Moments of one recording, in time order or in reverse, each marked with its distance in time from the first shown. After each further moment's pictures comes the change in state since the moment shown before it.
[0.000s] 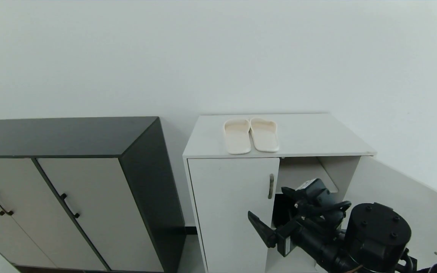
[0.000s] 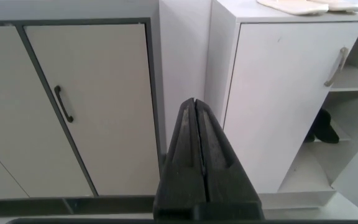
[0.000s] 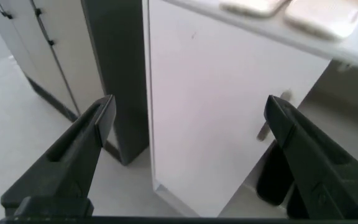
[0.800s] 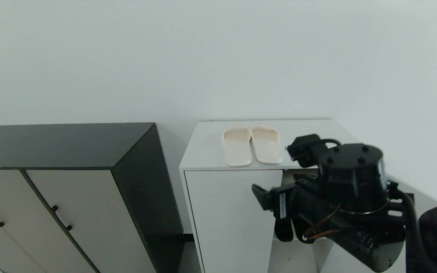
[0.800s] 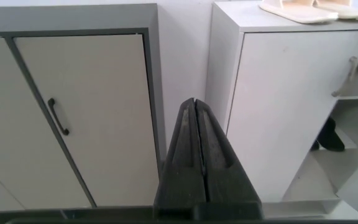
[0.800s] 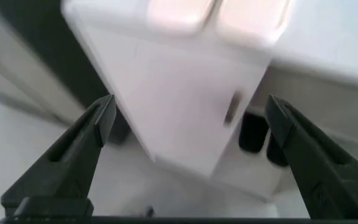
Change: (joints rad) left arm 0.000 0.000 0.000 0.000 -0.003 0.005; right arm 0.057 -0.239 -0.483 1.003 -0.277 0.283
